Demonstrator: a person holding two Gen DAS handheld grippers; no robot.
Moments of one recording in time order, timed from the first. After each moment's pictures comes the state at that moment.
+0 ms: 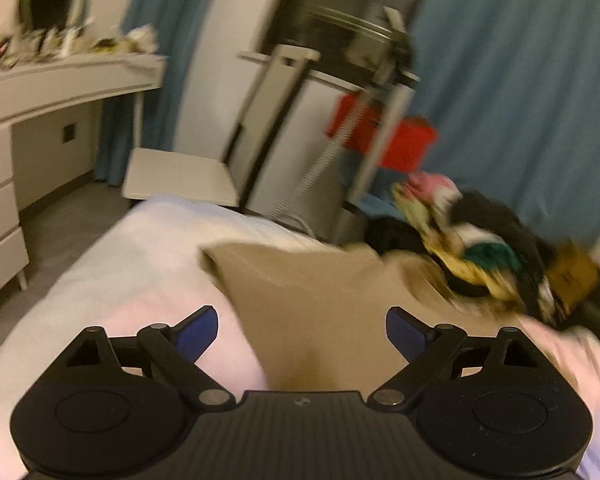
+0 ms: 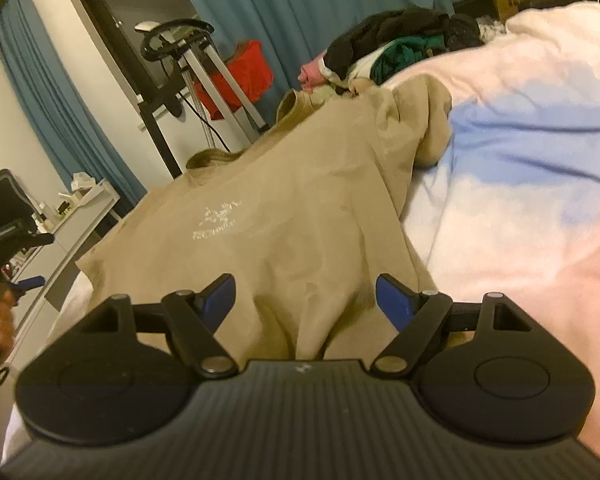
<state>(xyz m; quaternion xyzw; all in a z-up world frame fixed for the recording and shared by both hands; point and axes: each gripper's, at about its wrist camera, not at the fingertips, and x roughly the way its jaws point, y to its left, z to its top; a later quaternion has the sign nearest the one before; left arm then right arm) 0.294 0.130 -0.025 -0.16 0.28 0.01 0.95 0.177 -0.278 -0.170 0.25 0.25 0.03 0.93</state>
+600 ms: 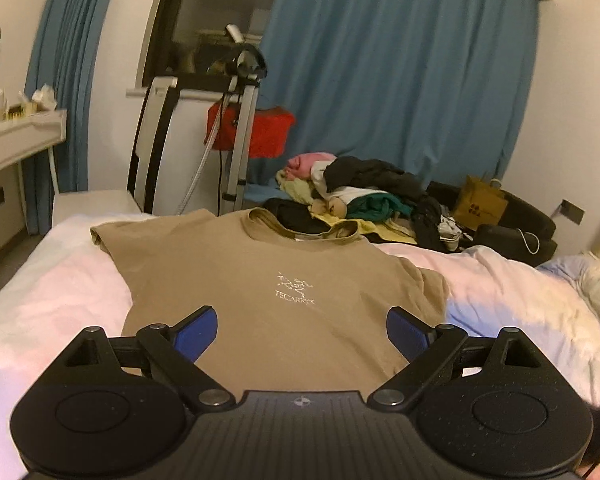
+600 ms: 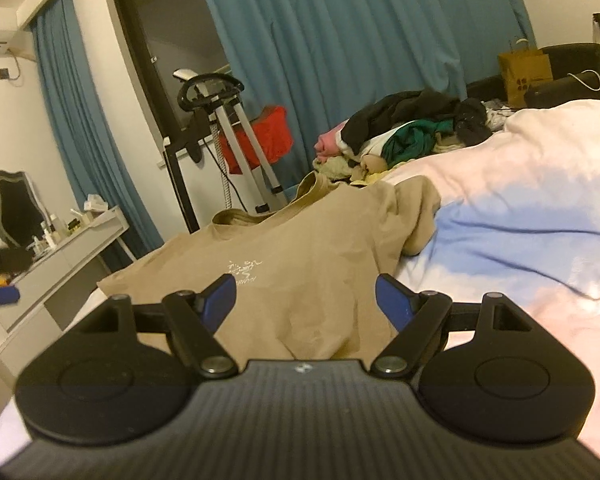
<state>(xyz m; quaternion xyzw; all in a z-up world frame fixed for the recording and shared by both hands) 0.106 -0.022 0.005 -0.06 0.24 -0.11 0.96 0.112 -0.283 -0.115 0.20 0.16 0.02 0.97</state>
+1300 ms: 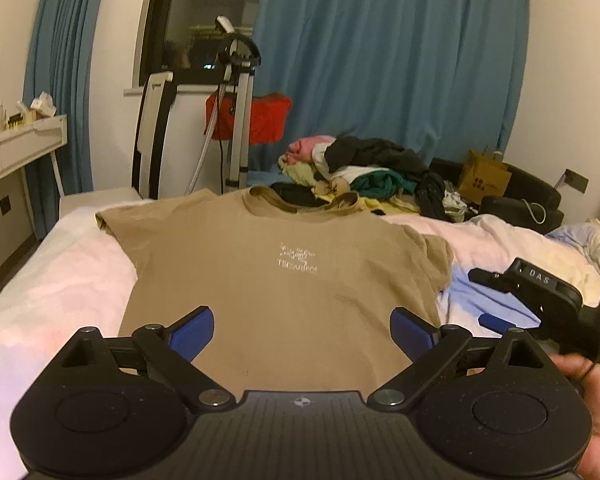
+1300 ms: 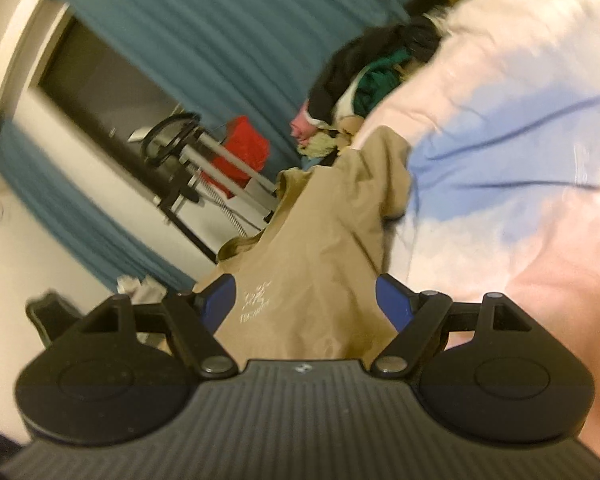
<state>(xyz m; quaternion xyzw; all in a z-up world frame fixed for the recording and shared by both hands) 0.079 -0.034 -0.018 -0.03 0.26 -0.10 0.96 0.145 -0.346 -0.153 0.44 0.18 0.02 0.88</state>
